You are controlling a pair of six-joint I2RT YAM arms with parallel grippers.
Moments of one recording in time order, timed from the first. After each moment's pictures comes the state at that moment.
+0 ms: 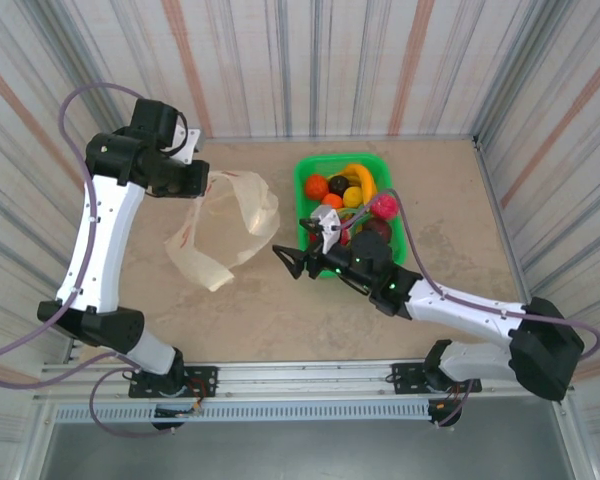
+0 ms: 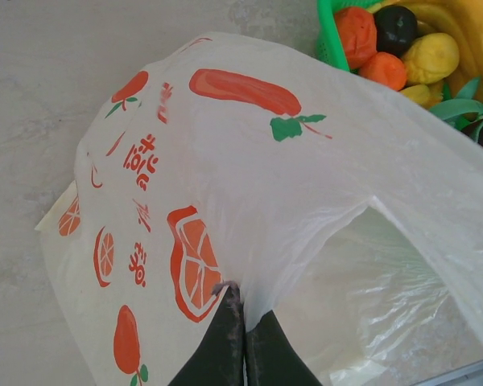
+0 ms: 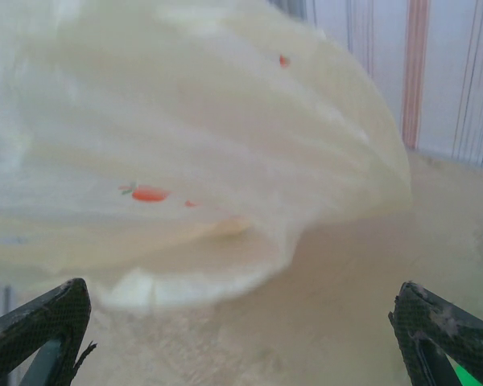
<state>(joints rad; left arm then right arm) -0.24 1.54 2.00 -1.47 0.14 -0.11 0.92 1.22 0.68 0.47 -0.03 0.20</state>
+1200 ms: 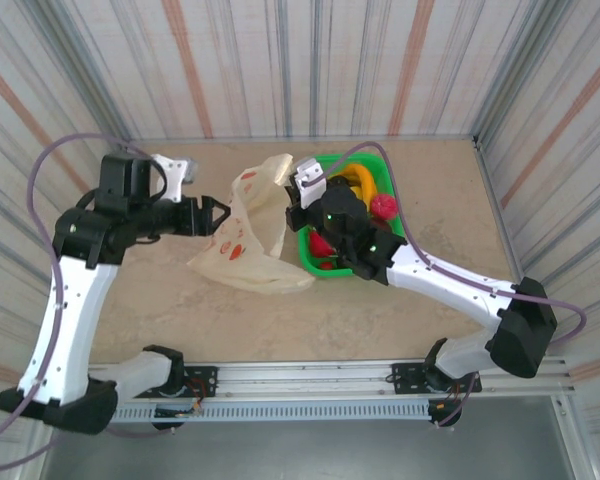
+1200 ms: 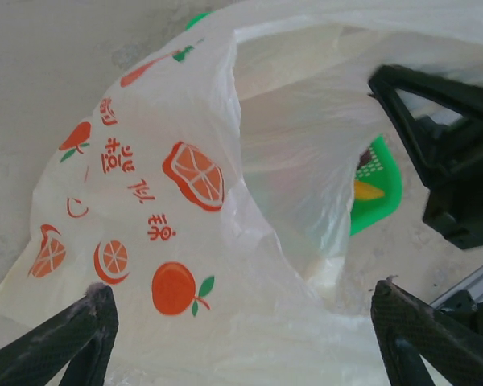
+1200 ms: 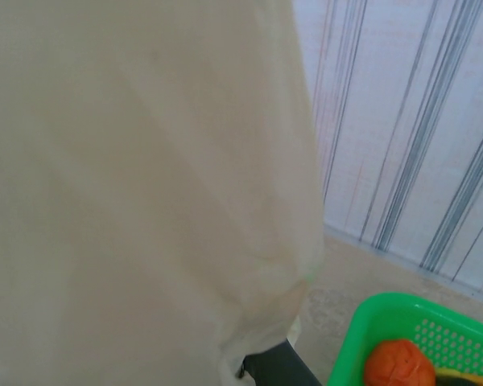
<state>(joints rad) -0.29 1.07 1.52 -1.16 0.35 -0.22 0.93 1.39 1.13 0.15 0.32 0.02</state>
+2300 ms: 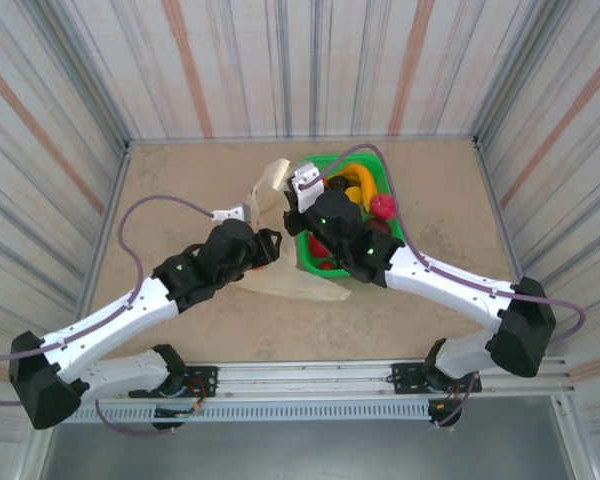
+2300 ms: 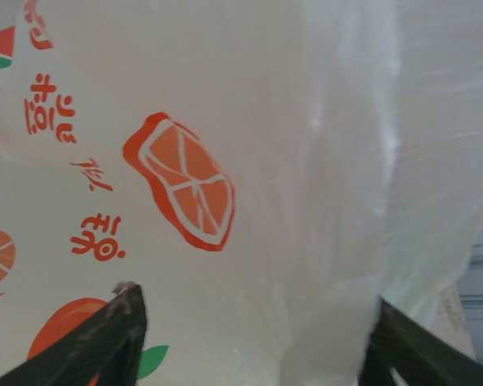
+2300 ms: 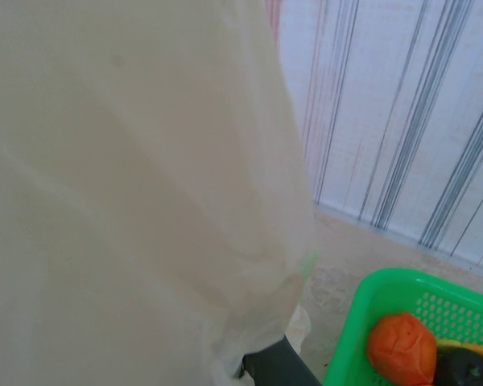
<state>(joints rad) -0.86 1.06 0.89 -0.44 -0.27 -0.91 0.96 1.39 1.13 0.10 0.38 0.07</state>
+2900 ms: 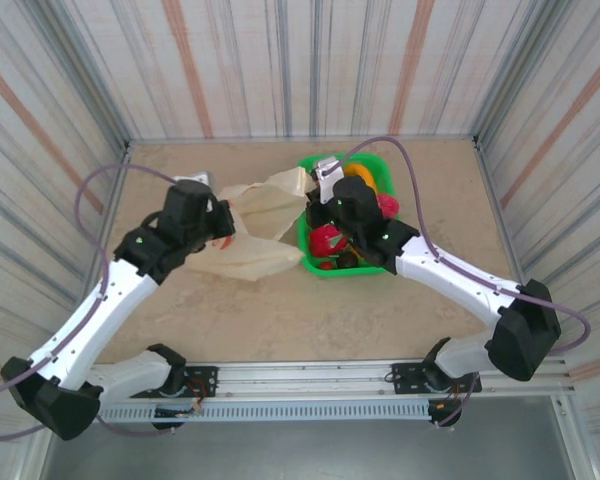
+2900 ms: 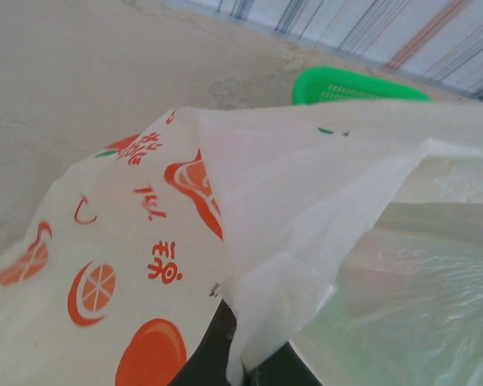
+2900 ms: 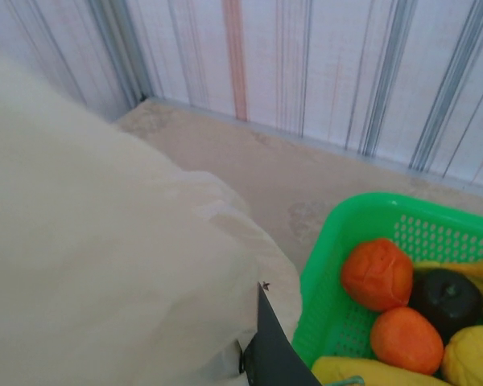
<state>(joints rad) -0.51 1.08 1.17 -0.75 -0.13 -0.56 0.77 1.37 1.09 -0.05 0.17 0.17</state>
